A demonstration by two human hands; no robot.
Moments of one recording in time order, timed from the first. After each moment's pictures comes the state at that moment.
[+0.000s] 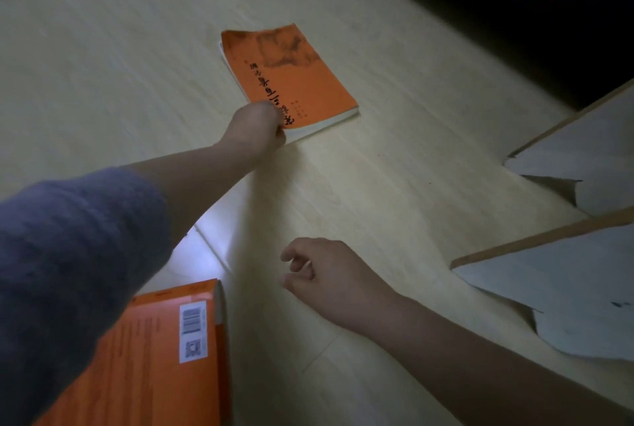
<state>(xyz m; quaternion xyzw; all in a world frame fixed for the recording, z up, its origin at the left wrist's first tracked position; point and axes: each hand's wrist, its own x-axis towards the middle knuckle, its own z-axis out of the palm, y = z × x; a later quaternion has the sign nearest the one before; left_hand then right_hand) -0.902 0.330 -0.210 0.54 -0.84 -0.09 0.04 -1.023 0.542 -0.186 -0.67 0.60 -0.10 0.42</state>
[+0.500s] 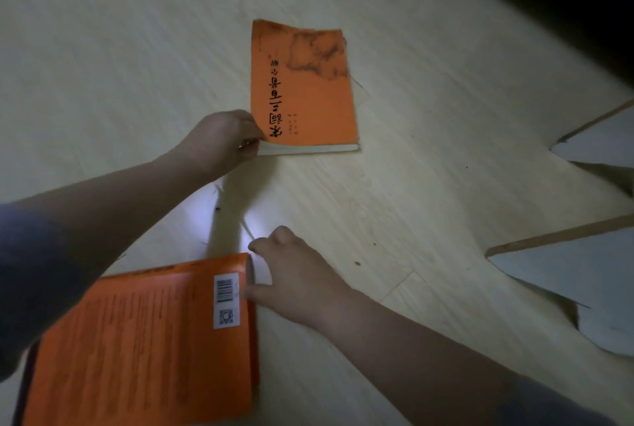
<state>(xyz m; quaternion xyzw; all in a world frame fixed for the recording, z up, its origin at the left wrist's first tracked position) -0.801 0.379 -0.212 0.41 -0.90 -0.11 0.12 -0.949 0.547 -0.217 -0.74 0.53 -0.04 0.41</state>
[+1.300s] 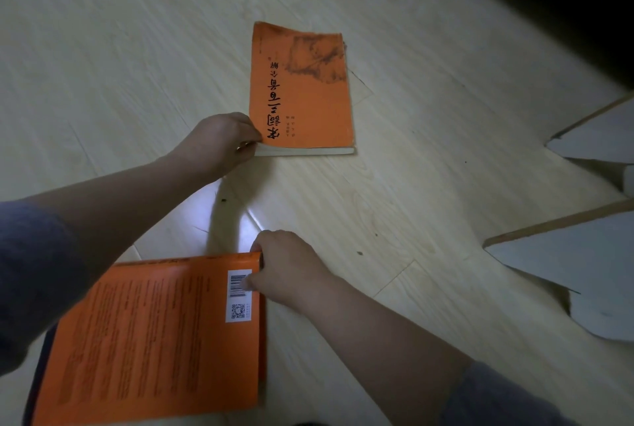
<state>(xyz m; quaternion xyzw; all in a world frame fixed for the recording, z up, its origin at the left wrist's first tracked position) -0.786 0.391 -0.216 0.40 -0.90 -0.10 0.15 -0.927 0.544 -0.223 -0.67 0.58 -0.02 0.46</state>
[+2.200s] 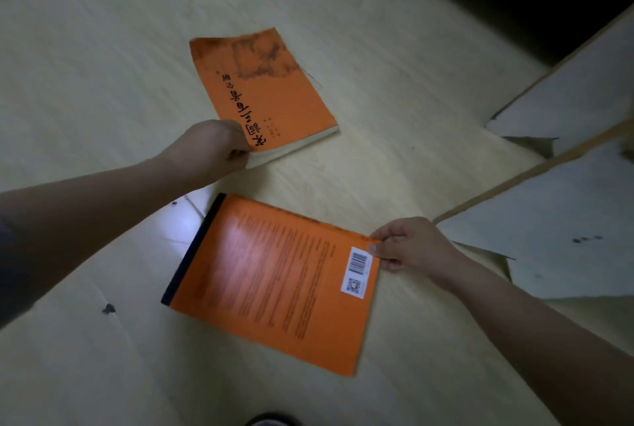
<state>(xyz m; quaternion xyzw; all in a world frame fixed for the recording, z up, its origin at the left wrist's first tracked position) -0.841 0.401 -0.214 0.37 -0.92 -0.12 0.07 -1.126 0.582 -0.202 -0.37 0.73 -0.17 0.55</state>
